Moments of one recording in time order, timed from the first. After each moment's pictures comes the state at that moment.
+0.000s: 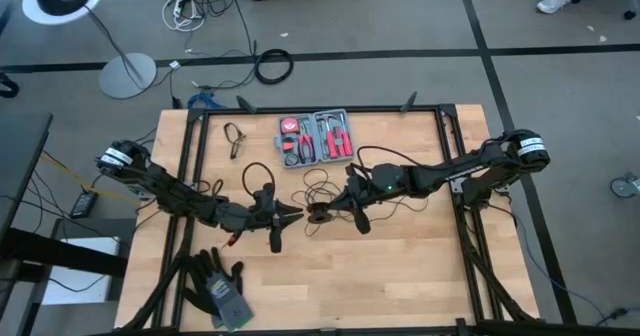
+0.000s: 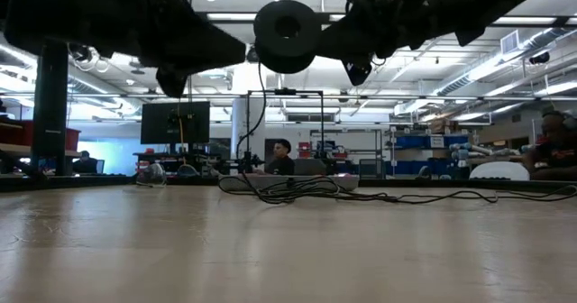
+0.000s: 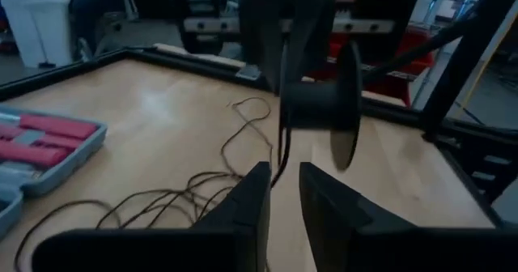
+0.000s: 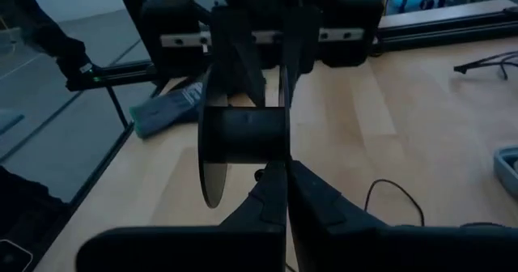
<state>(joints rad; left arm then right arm) -0.39 1.45 0.44 0.89 -0.55 -0.29 0.08 1.49 0.73 0.47 -0.10 0.17</state>
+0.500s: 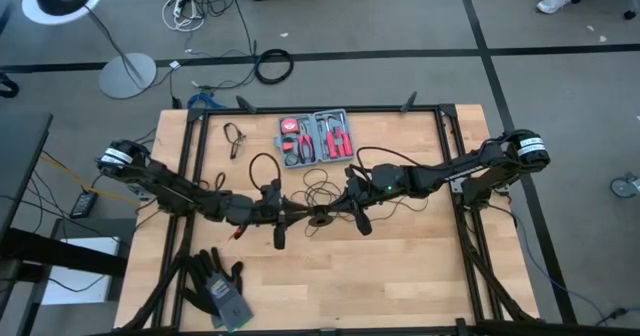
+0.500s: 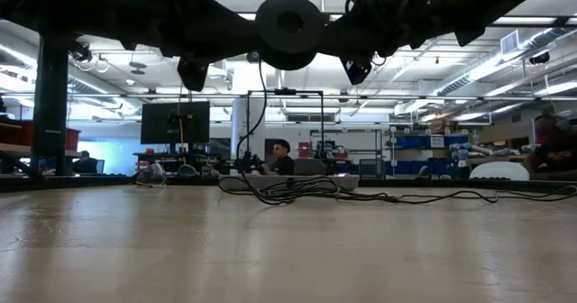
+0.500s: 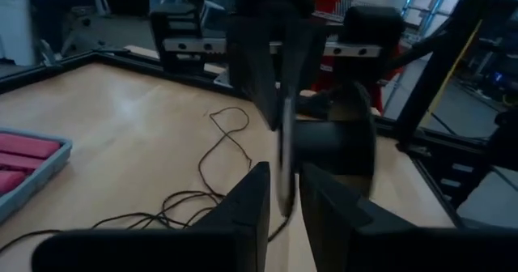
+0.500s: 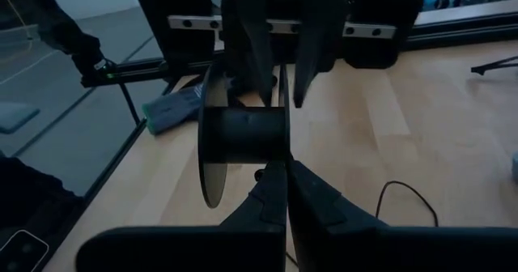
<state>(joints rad) -0.30 1.45 0.49 0.86 -0.39 -0.30 0.09 1.49 0.73 0.47 -0.13 0.16</state>
